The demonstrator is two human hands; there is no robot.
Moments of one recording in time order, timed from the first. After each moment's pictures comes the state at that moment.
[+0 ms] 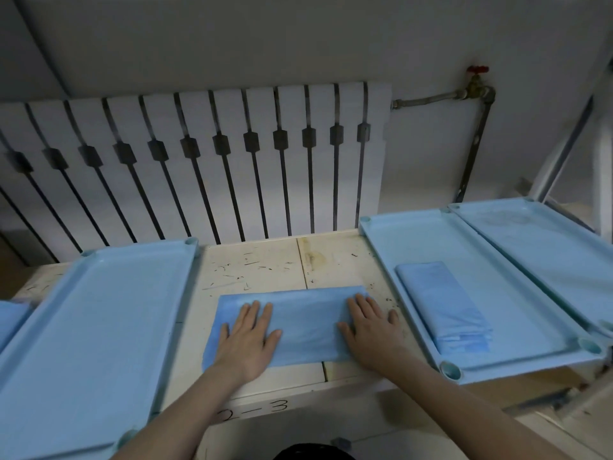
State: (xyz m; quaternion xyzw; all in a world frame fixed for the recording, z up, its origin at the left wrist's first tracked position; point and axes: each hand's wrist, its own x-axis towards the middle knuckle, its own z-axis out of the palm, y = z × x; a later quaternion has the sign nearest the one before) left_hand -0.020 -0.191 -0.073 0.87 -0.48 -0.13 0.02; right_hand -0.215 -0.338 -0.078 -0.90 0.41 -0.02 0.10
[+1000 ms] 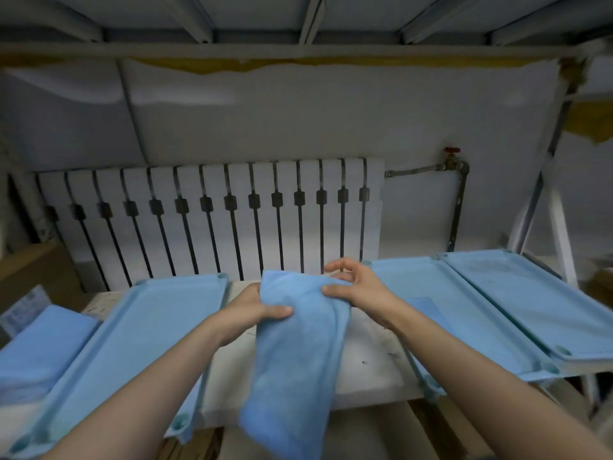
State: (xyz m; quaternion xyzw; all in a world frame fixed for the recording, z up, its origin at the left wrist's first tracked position) left_hand -0.044 -0.134 0.098 0.63 -0.46 -0.38 0.50; right_hand -0.218 -0.283 0.105 -0.74 0.21 -0.25 0.59
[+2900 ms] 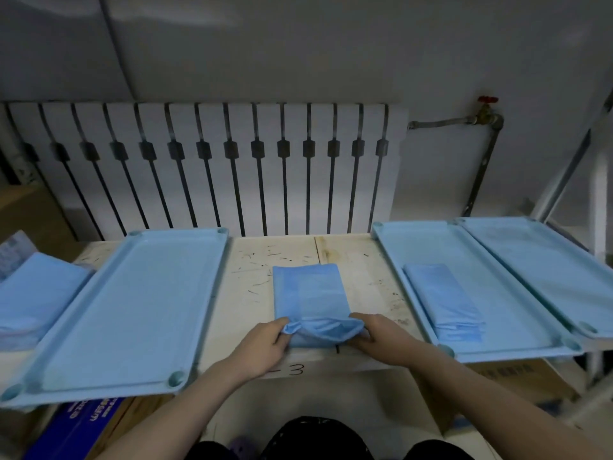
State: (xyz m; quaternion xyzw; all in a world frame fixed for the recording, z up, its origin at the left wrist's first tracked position) left_hand -0.051 -0.127 -0.044 0.78 -0.54 -0.17 0.26; right_hand -0.244 -0.307 -0.045 -0.95 0.20 -0.06 0.25
